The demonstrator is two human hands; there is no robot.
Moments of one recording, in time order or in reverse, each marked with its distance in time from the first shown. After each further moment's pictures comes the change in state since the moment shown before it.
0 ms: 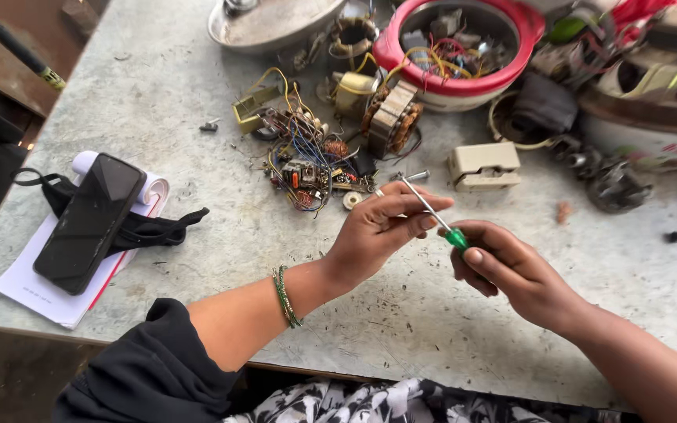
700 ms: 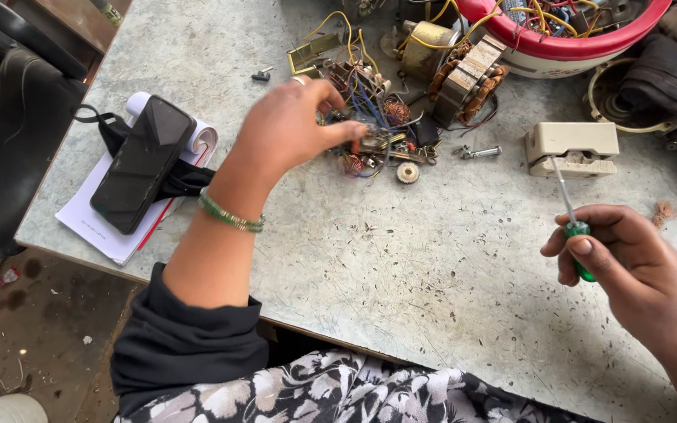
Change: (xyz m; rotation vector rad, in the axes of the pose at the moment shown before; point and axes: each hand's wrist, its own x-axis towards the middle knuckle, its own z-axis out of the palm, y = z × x) left_hand 0.014 0.082 -0.138 1.385 0.220 -0.517; right_hand -0.013 0.001 -0.024 -0.201 0.249 -0.082
